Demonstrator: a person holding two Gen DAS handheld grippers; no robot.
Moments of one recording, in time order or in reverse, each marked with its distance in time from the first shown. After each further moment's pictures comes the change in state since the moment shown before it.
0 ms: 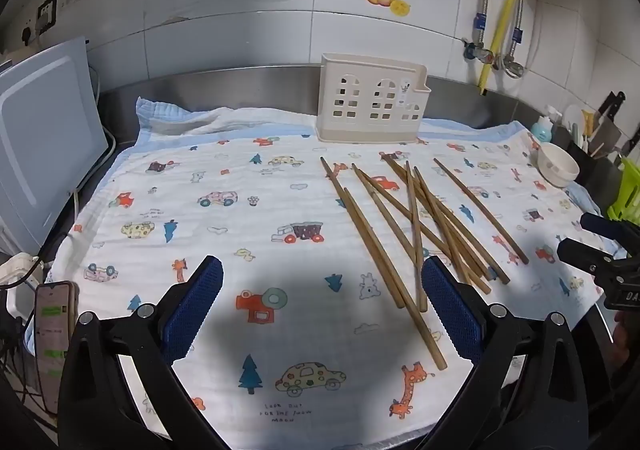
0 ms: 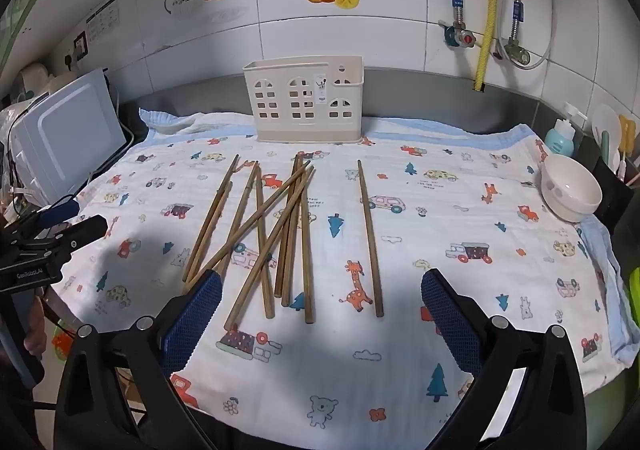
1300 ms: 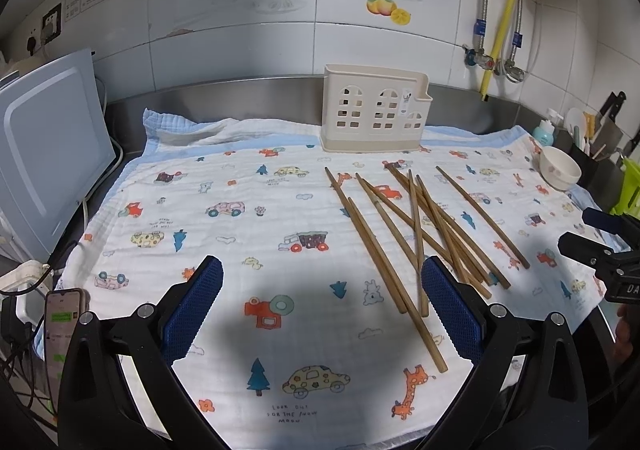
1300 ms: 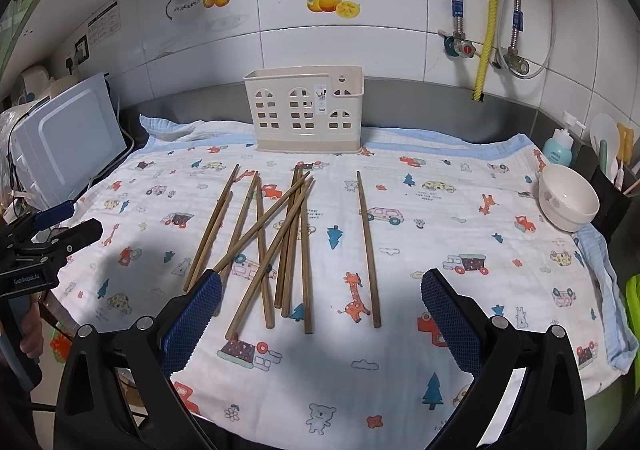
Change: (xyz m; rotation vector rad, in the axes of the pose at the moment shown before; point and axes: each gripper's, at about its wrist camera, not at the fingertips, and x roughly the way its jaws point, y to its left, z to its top) left arm -0.011 -0.001 0.006 0.016 -0.029 0.024; right arm -0.005 0.000 0.009 -0.013 -0.030 -0.012
